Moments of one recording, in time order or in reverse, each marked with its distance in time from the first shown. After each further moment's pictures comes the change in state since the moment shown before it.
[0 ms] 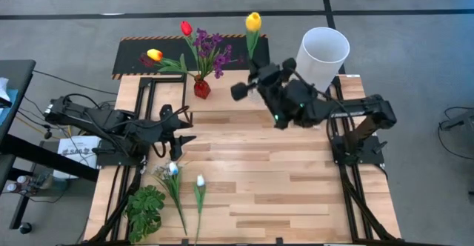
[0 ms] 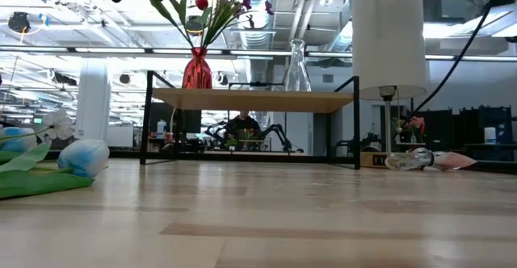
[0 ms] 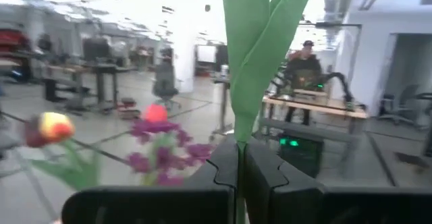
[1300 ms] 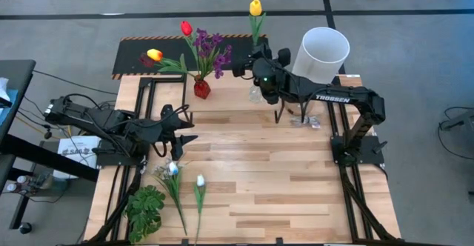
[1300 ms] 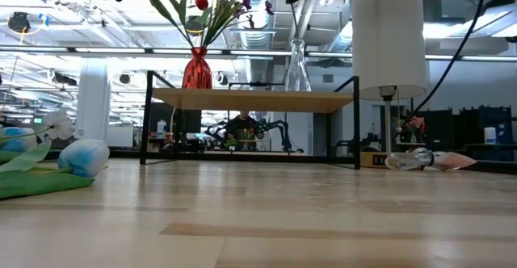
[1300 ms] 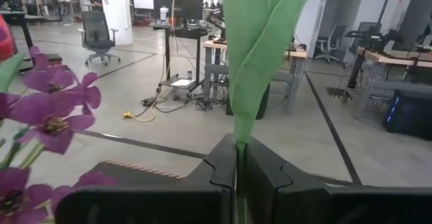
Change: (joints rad) left arm 0.000 0.004 0.000 0.040 0.000 -0.018; right arm -0.272 0.077 -0.001 -0.437 -0.001 0.486
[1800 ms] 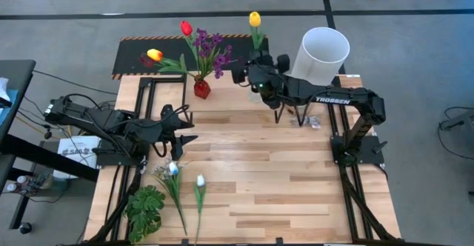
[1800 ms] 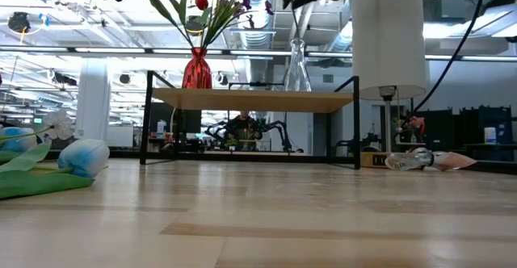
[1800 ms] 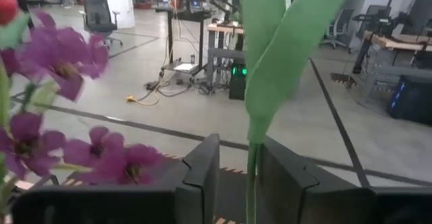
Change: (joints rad) left arm 0.000 0.000 0.000 0.000 0.003 0.000; right arm 0.026 0.000 0.000 -0.166 0.001 0.151
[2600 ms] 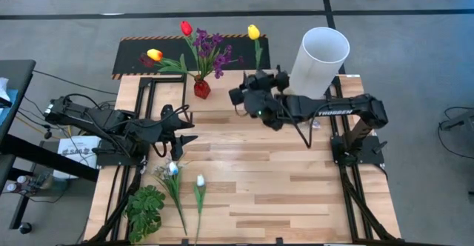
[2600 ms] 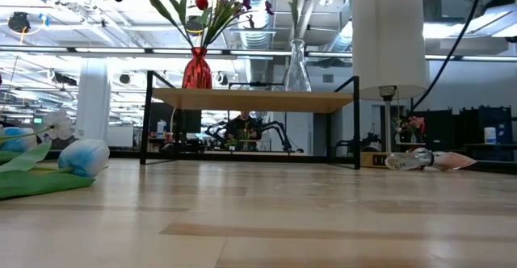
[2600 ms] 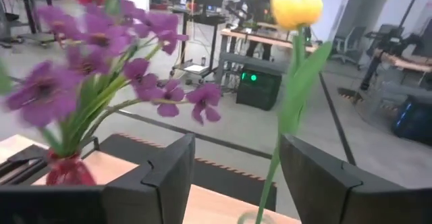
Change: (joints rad) left arm 0.000 0.000 0.000 -0.003 0.002 0.000; right arm 0.193 0.000 0.000 -0.108 0.134 0.049
